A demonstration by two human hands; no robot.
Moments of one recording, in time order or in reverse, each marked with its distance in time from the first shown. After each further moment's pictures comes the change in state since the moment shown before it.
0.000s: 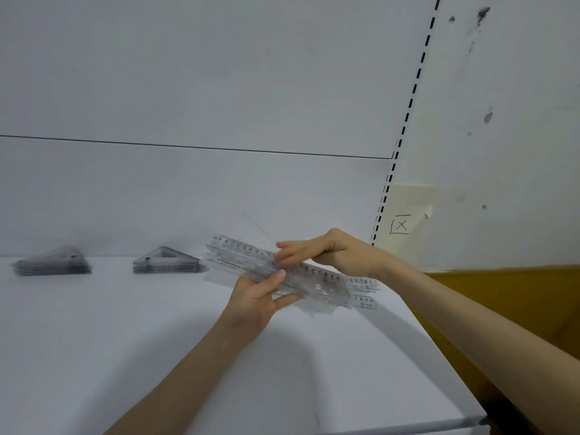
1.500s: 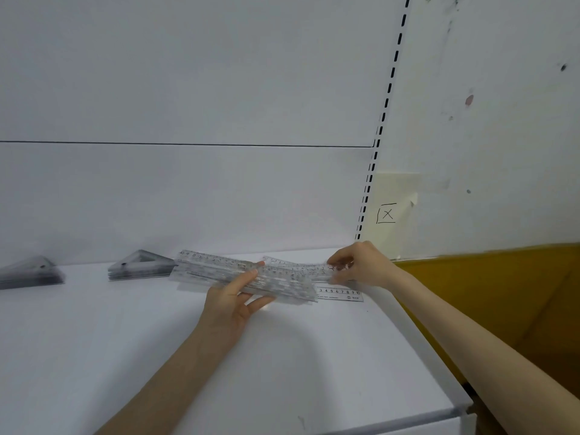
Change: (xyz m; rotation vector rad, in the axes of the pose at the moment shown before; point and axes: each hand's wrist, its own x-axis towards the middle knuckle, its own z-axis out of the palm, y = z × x) left_hand 0.007 -0.006 -0.006 -0.016 0.417 -0.147; right_hand -0.047 0.104 -0.009 -0.313 0.341 0.550
